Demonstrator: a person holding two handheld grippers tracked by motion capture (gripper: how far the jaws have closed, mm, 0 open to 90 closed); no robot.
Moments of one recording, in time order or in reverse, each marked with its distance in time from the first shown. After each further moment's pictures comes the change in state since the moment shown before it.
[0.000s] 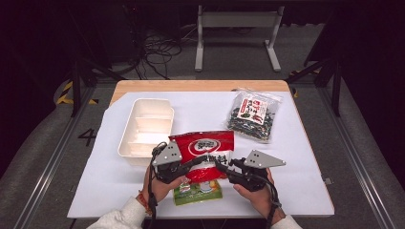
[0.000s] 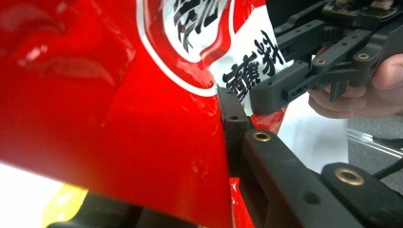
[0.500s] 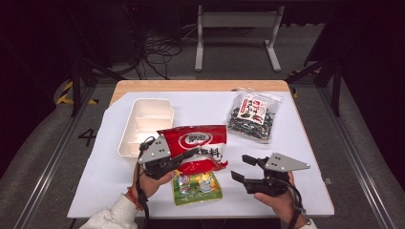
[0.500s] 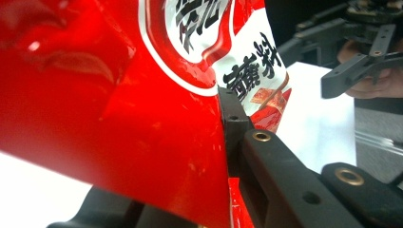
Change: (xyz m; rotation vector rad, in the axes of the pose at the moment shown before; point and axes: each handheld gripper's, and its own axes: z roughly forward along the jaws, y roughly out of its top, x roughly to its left) left arm 0.013 0.016 -0.037 -0.061 0.067 0.061; right arm -0.013 0.003 -0.057 0.028 -0.038 0.000
